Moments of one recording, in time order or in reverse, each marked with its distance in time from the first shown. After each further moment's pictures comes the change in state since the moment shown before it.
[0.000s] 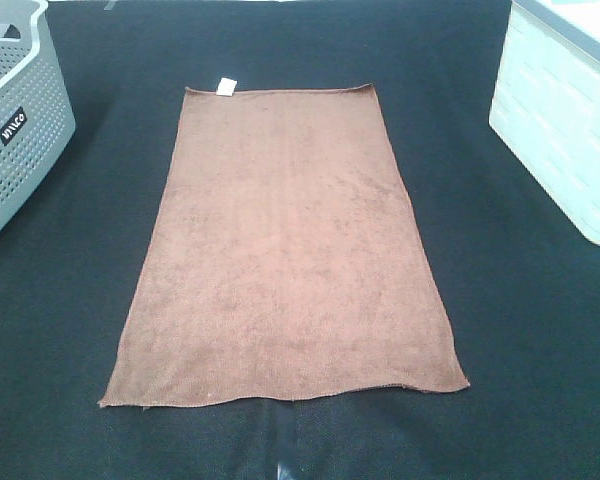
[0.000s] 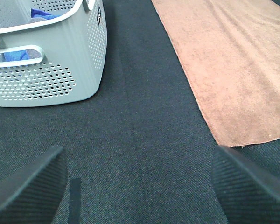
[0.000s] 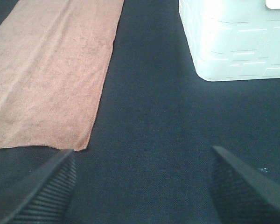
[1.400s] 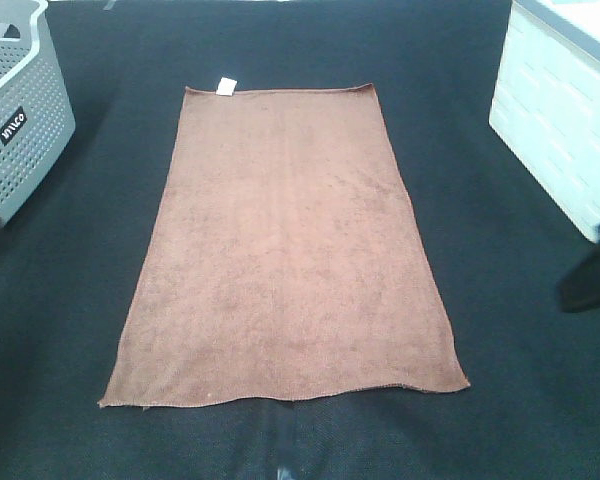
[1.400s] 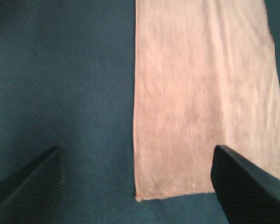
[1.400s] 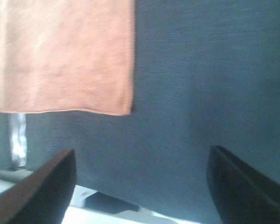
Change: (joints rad) left arm 0.000 1.119 -0.007 -0.696 -0.559 0.242; right arm 0.000 1.138 -0.114 0.323 -0.268 -0.161
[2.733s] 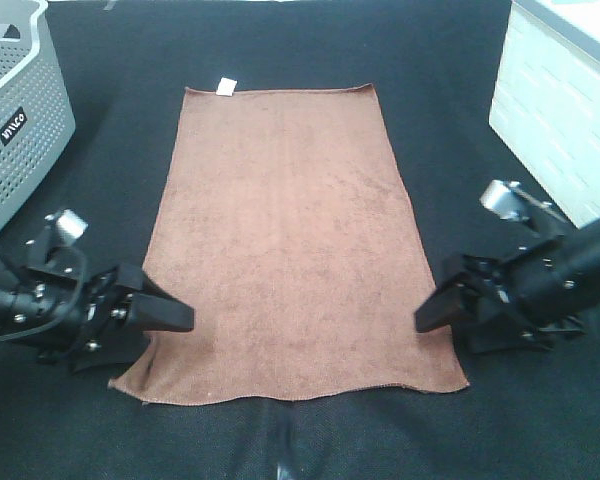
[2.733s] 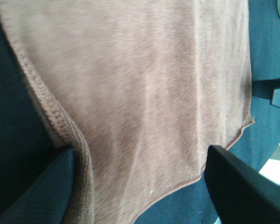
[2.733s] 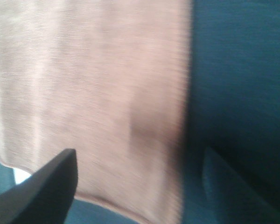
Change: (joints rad) left arm -0.169 0.857 -0.099 -0.900 0.224 0.964; right arm 0.075 0.726 -0.042 0.700 -0.255 -0.677
